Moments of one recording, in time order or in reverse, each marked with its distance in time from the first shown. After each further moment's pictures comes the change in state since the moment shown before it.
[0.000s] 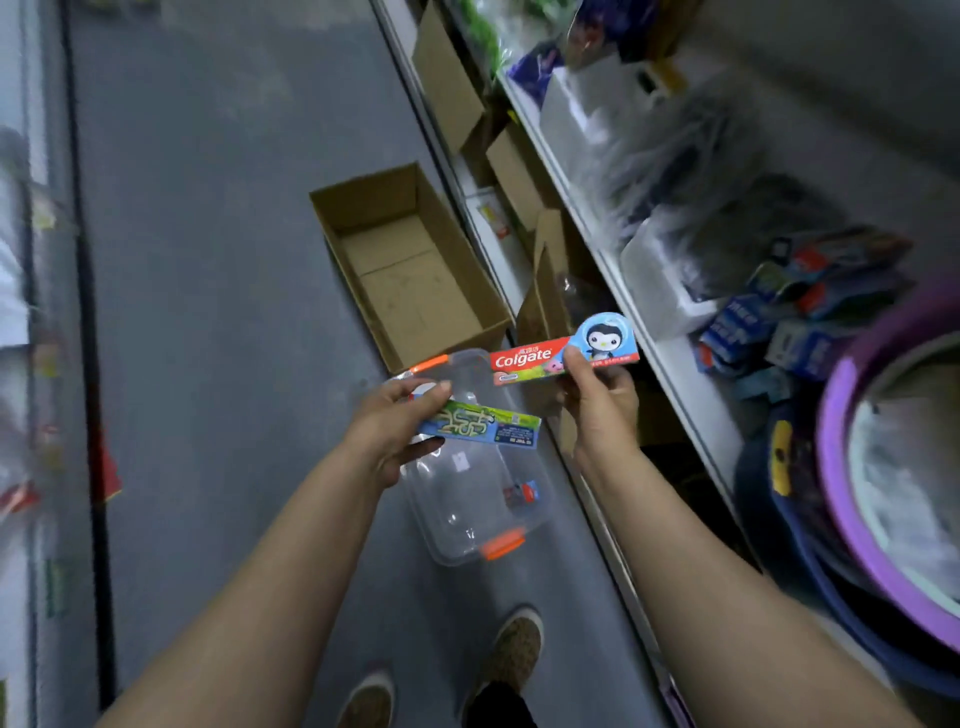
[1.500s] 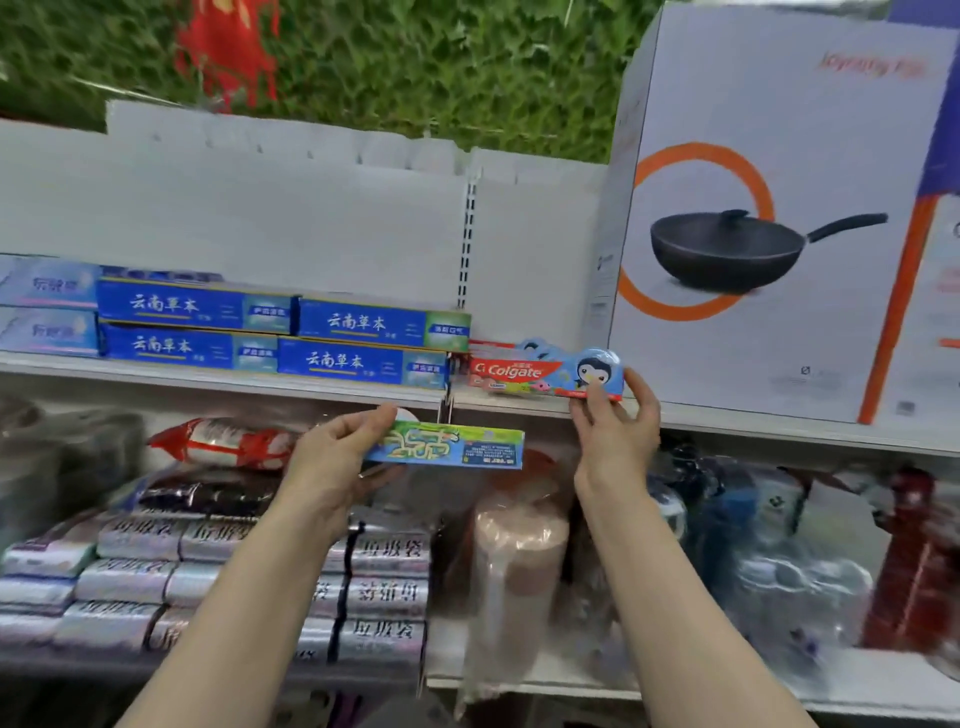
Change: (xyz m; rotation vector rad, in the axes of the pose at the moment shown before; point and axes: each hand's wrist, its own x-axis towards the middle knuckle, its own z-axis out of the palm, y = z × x) left_hand -0.661 0.113 0.379 0.131 -1.179 0.590; right_hand -0.575 -0.525 -0.392 0.621 0.814 -1.278
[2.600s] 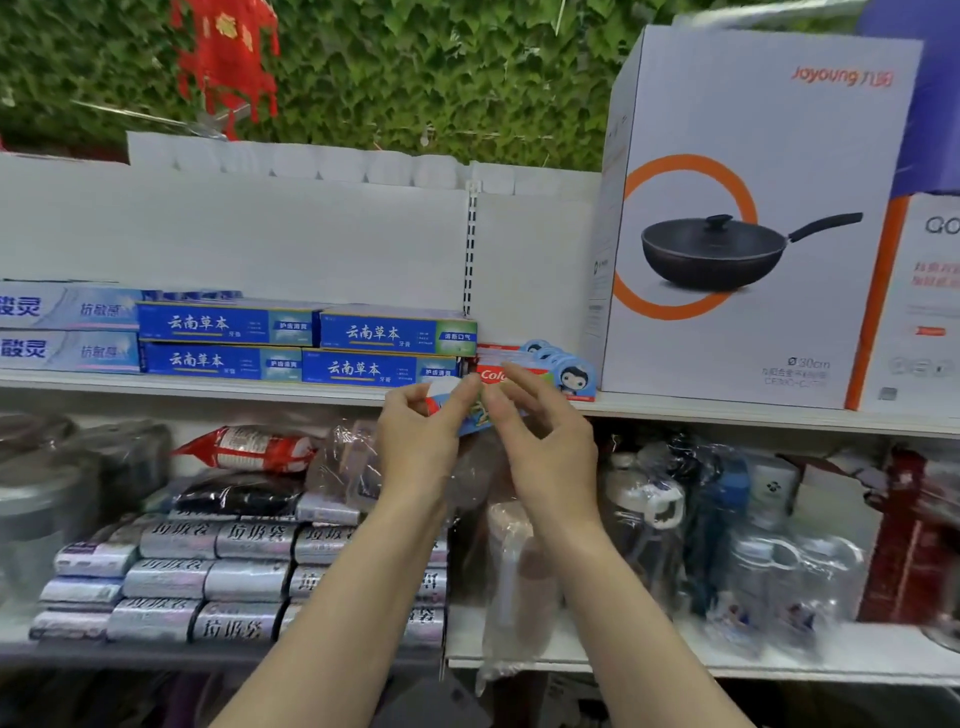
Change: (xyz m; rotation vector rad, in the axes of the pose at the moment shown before) left_hand -0.054 0.020 0.063 0.042 0.103 0.201; right_hand -0.112 -0.024 0.020 -0.603 -0.438 -0.261
